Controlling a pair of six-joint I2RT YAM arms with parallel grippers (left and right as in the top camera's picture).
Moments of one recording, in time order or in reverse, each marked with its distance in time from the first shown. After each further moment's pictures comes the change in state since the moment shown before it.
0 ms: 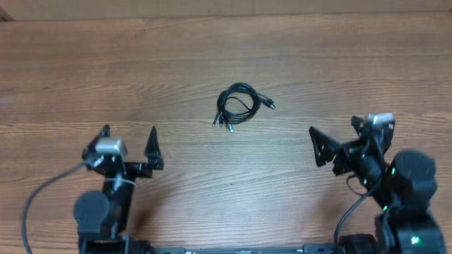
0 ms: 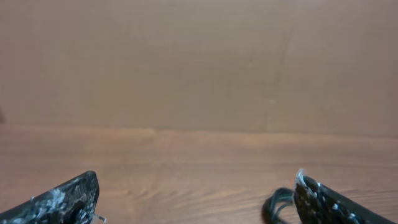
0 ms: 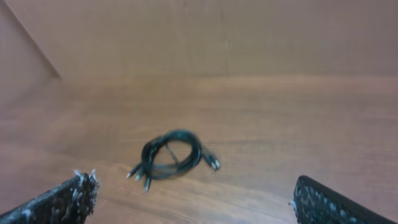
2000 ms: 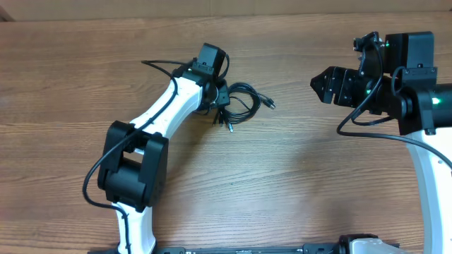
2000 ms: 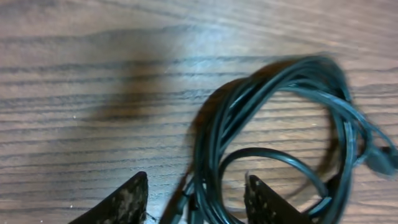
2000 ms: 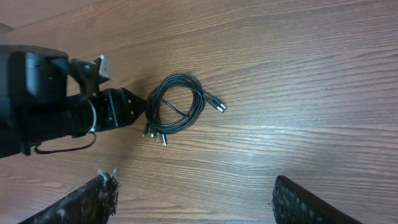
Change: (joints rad) left arm -0.392 1.708 1.139 -0.636 -0.060 -0.477; right arm -0.021 0.791 0.853 -0.660 -0.023 0.097
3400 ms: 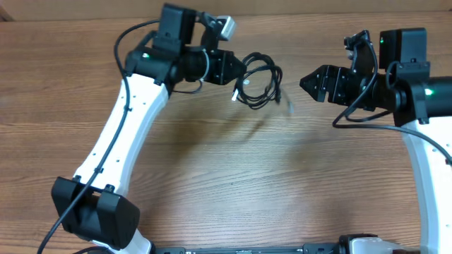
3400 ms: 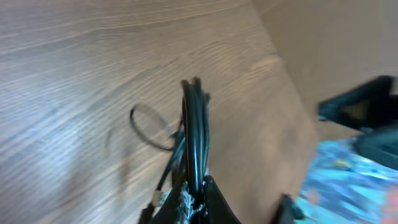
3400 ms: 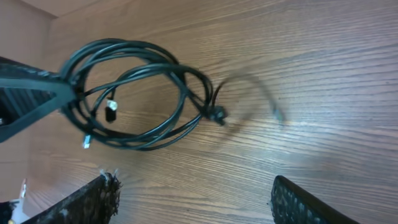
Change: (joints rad) left arm 0.086 -0.301 0.188 -0.105 0.724 0.380; right arm 0.008 0.051 0.000 0.017 -0.155 0.003
